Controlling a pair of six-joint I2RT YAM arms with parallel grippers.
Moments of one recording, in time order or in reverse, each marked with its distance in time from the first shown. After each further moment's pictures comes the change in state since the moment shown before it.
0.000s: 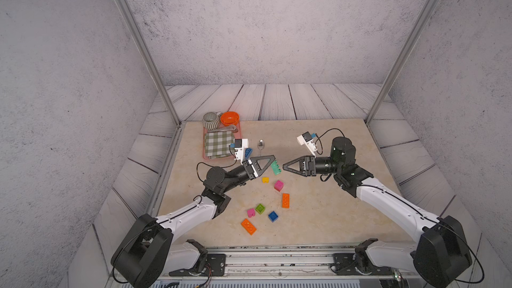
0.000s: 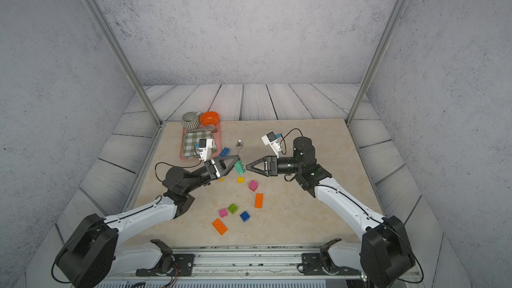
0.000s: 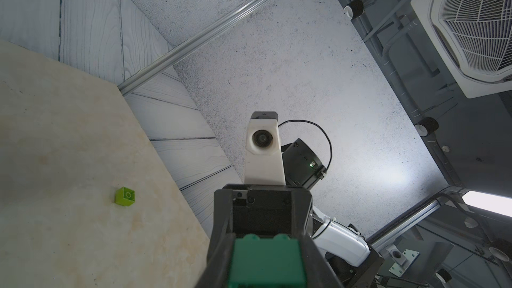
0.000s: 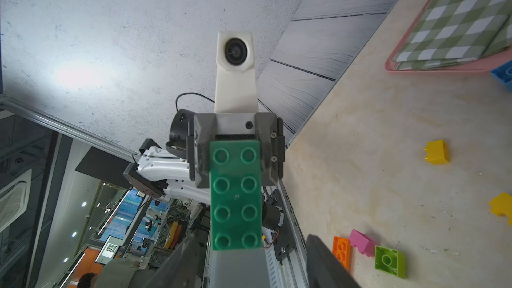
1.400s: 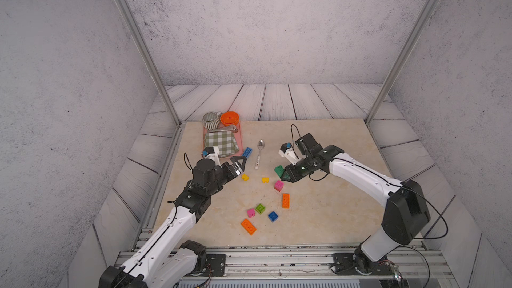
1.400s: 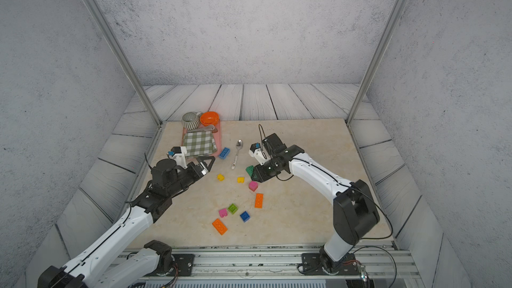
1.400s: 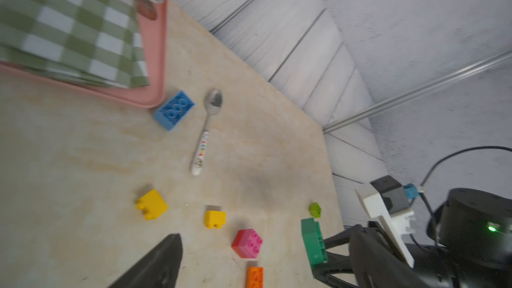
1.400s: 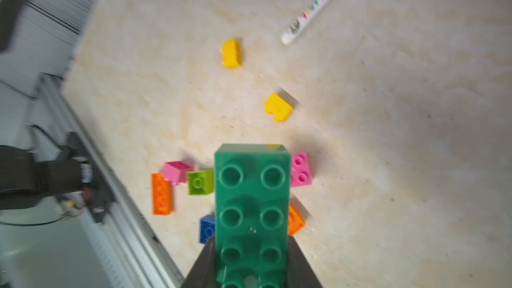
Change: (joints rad) left arm 0.242 -0.300 0.056 -1.157 -0.411 0.415; right arm 0.154 0.394 0.430 -1.025 0.780 -0.785
